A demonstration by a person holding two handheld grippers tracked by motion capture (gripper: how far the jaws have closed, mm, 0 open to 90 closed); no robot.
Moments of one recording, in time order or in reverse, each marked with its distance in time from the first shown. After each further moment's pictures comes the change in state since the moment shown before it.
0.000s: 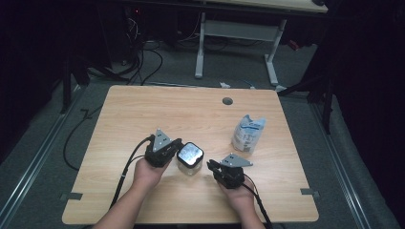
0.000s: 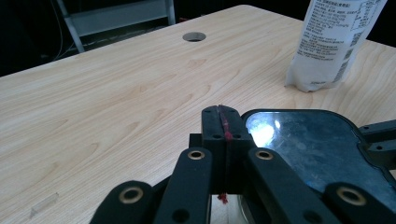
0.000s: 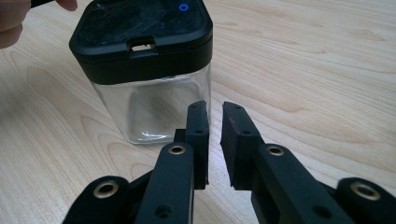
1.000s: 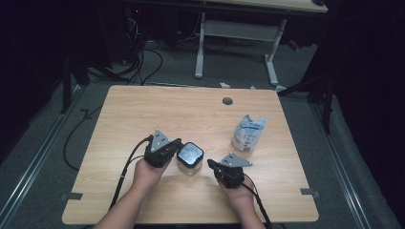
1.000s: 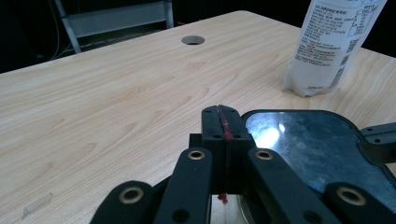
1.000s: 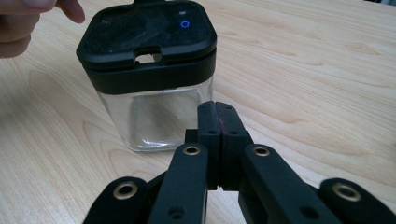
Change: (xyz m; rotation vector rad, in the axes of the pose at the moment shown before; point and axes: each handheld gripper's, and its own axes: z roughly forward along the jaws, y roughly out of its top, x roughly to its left) left arm 0.003 -0.003 0.000 -0.021 -0.013 -0.024; right arm 0.002 0.005 -0.001 -0.023 -0.006 -0.028
